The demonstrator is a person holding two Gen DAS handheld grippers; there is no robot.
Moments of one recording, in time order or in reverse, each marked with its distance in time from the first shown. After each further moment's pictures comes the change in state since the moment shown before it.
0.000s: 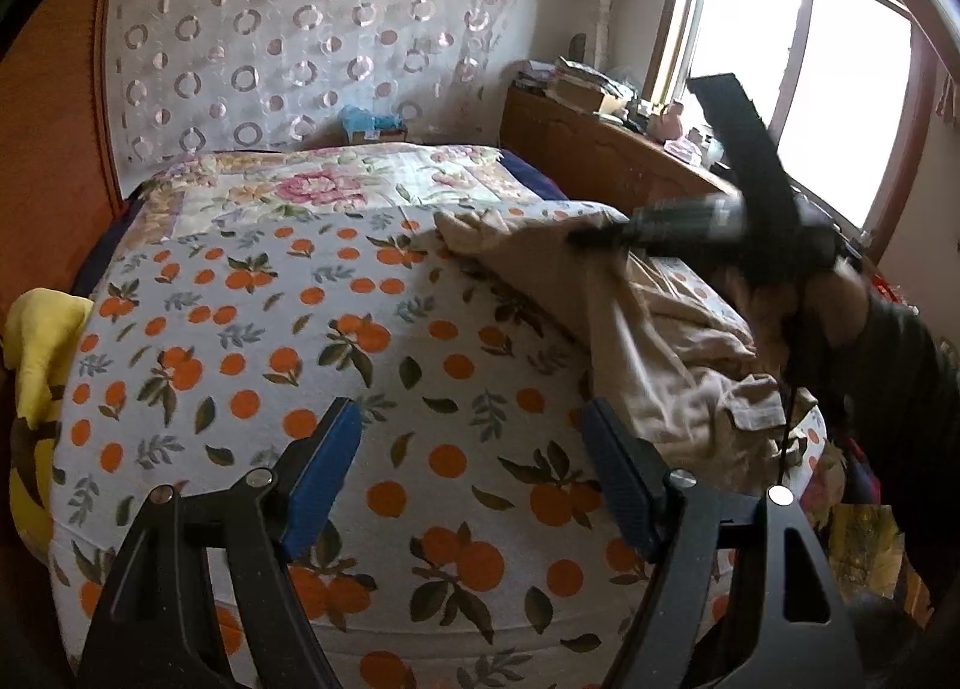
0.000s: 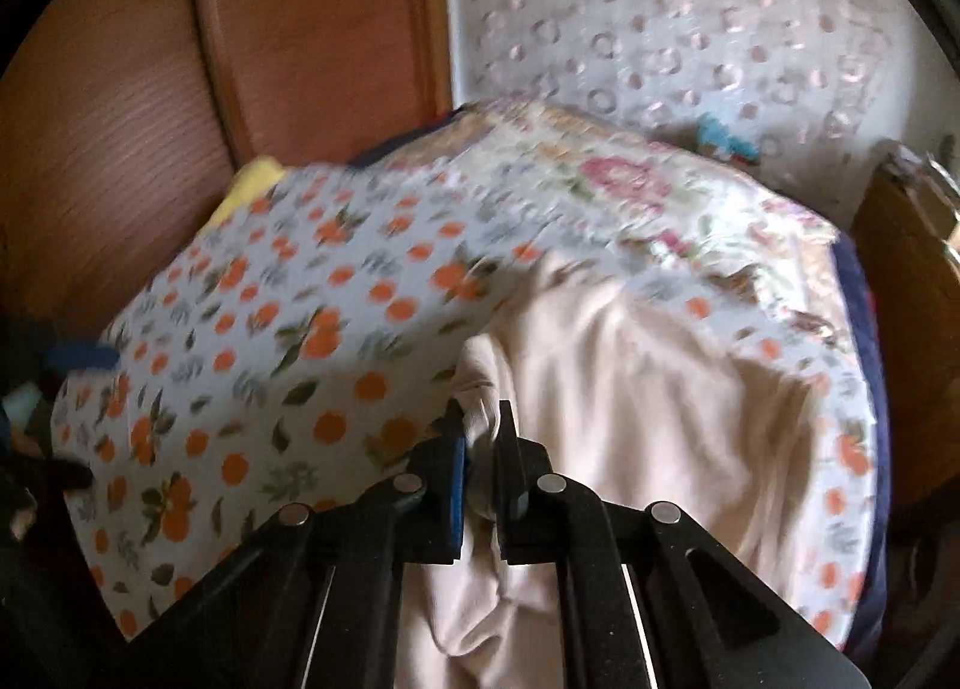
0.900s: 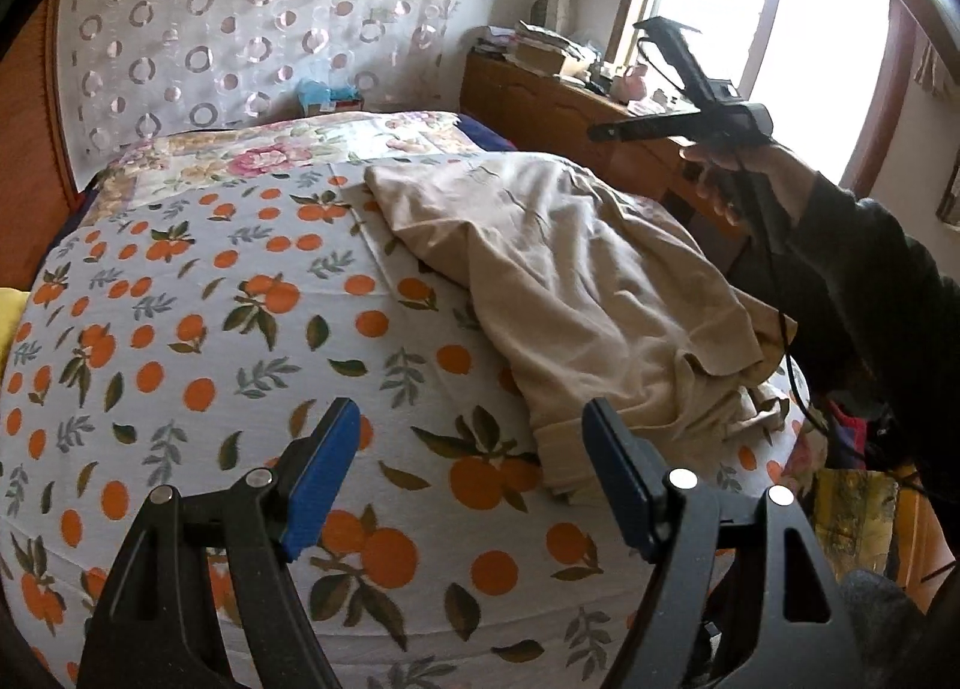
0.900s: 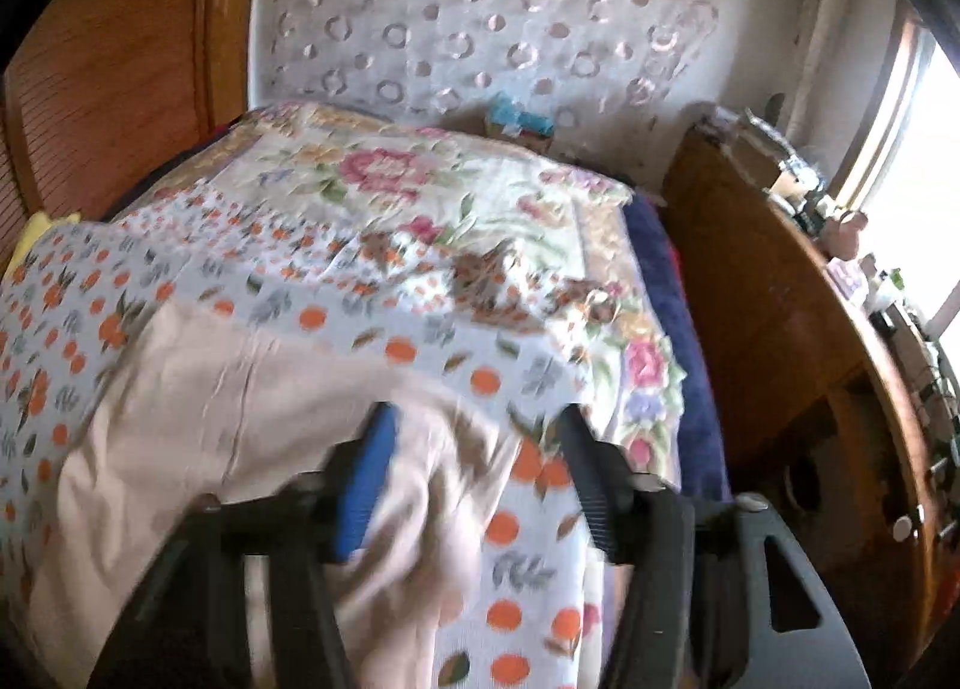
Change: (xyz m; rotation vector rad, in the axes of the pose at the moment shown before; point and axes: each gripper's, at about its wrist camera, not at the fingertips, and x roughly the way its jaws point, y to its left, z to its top) left arm 0.030 -0.036 -0.013 0.050 0.082 -0.079; right arm 0.005 -0.105 -0.005 0.101 0.062 -0.455
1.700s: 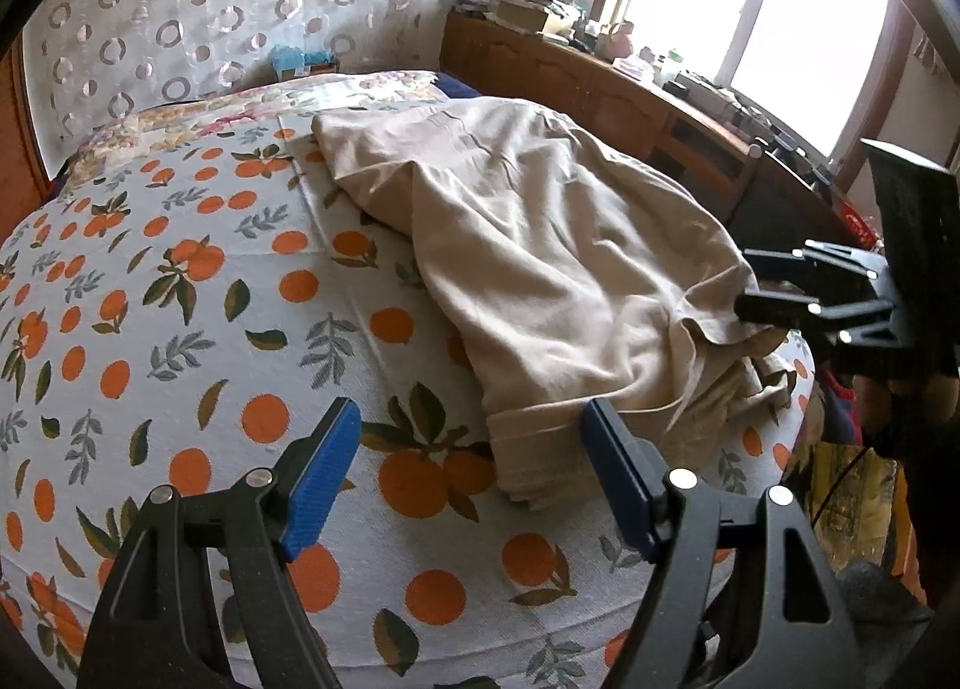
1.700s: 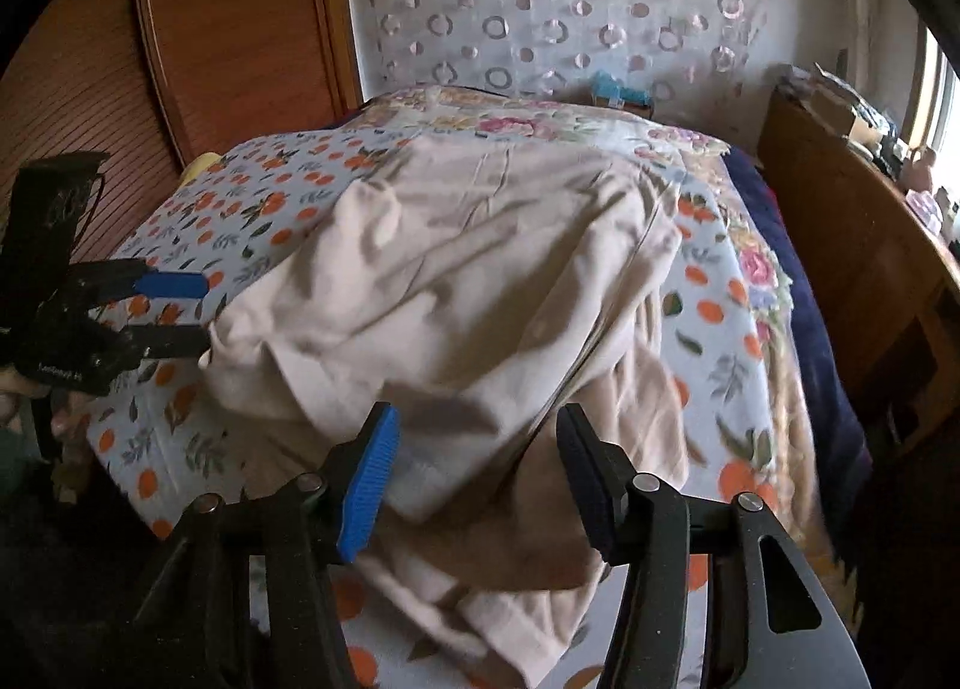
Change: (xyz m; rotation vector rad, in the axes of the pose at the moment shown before) left arm 0.037 -0.020 -0.004 0.019 0.098 -0.032; right arm -0.142 0.023 -0.164 0.045 0.000 0.298
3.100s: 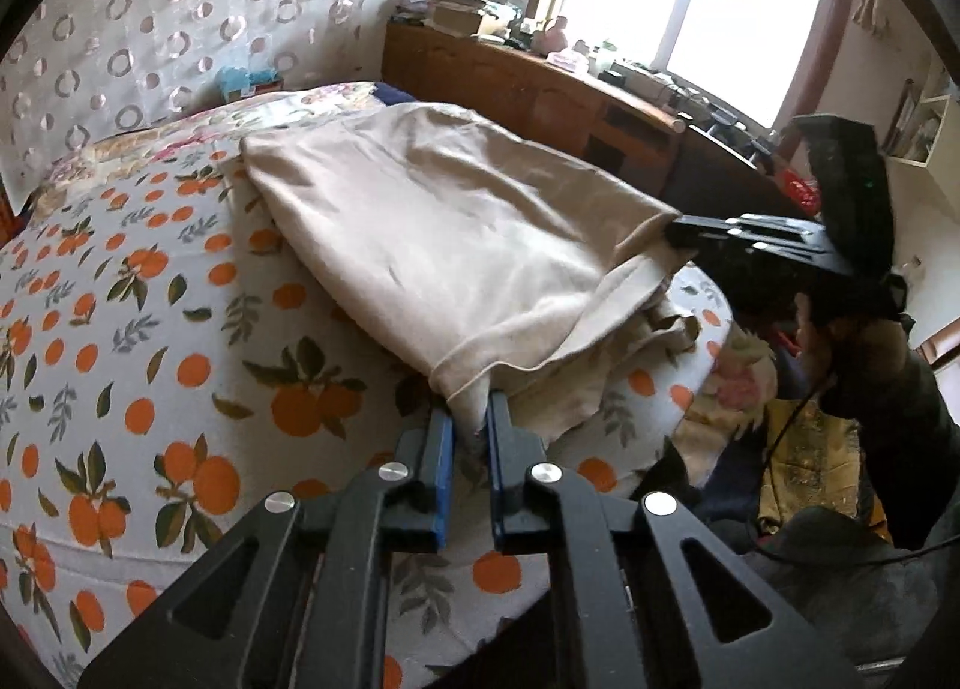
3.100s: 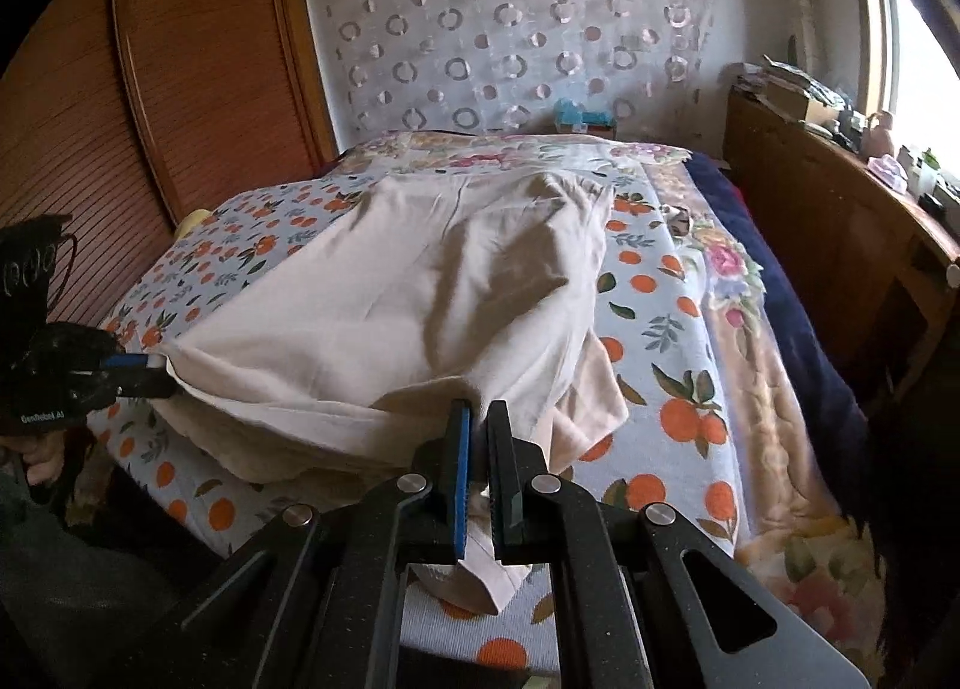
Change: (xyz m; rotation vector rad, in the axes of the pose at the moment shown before) left arm -0.040 -0.052 -0.026 0.085 -0.008 -0.081; right arm -0.047 -0.004 -0.044 0.094 -0.122 -0.042
